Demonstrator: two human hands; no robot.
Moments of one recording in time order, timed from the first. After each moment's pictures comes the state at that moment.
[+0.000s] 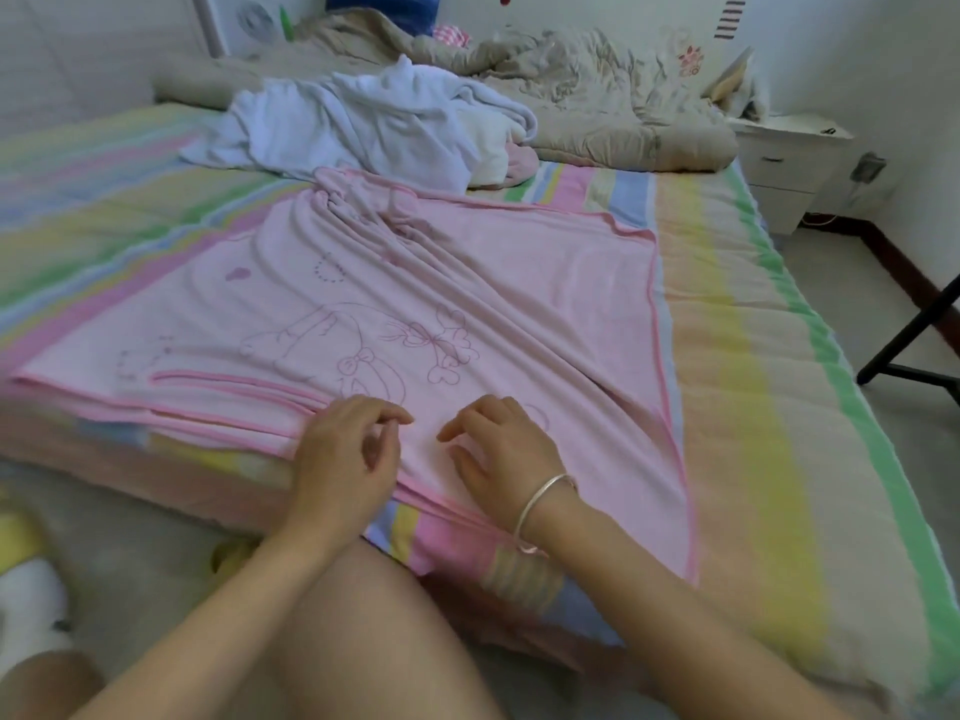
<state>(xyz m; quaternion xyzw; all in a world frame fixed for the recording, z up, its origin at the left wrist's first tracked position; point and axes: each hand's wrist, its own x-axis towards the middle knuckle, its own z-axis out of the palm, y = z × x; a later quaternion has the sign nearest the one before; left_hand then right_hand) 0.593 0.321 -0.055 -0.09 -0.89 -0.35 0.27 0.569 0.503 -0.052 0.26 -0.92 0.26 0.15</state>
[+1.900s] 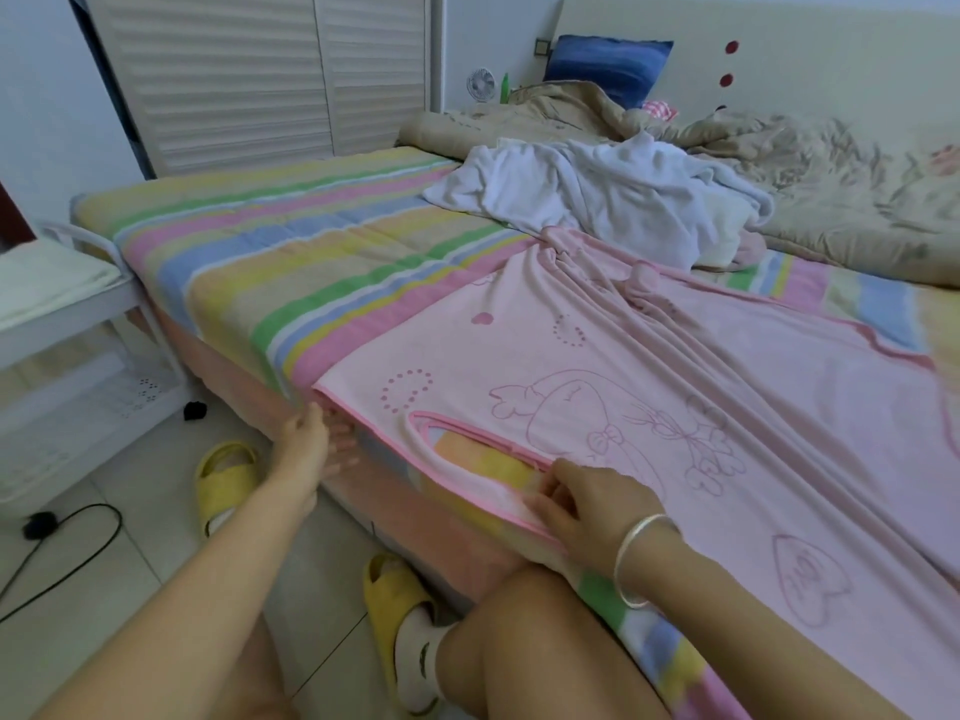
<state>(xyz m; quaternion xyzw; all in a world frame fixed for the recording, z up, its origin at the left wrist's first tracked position) 0.570 0.032 -0.080 0.41 -0.57 -0.70 0.18 0.542 0.333 -0.015 0.29 -0.95 0.12 -0.05</state>
